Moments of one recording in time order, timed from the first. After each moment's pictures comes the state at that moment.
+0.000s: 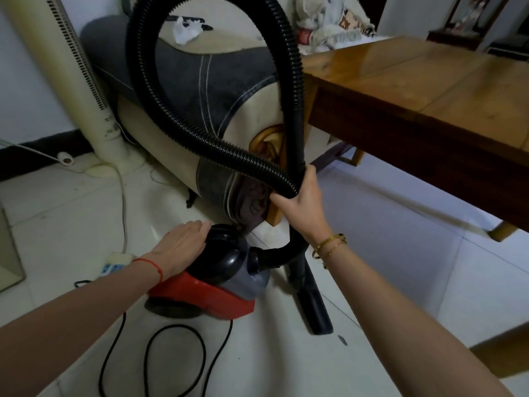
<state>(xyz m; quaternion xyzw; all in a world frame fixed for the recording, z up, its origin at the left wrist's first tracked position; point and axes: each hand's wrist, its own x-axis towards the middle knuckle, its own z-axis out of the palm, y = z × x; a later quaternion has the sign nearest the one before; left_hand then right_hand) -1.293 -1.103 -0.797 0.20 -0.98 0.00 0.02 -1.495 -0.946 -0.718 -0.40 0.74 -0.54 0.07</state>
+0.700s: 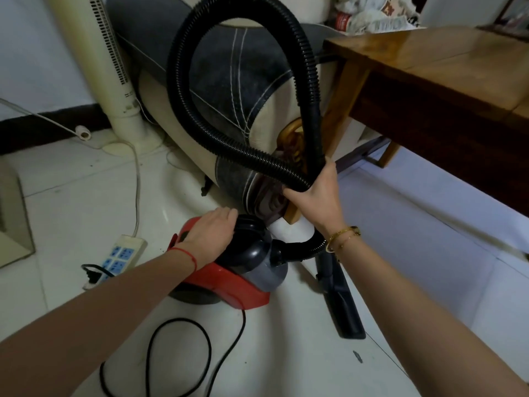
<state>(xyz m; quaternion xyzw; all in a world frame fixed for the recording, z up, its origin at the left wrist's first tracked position) -1.327 -1.110 -0.816 0.25 -0.97 -0.01 0.03 -1.516 -1.000 -0.748 -0.40 0.79 -0.46 0.02</state>
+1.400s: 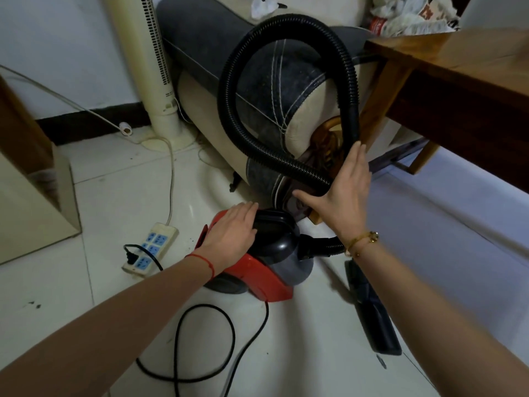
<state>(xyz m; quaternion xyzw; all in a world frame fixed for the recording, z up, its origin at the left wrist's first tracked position) -1.285 -1.090 -0.815 0.30 -0.95 -0.05 0.09 -1.483 -1.001 -0.752 -0.44 0.84 -0.30 -0.12</state>
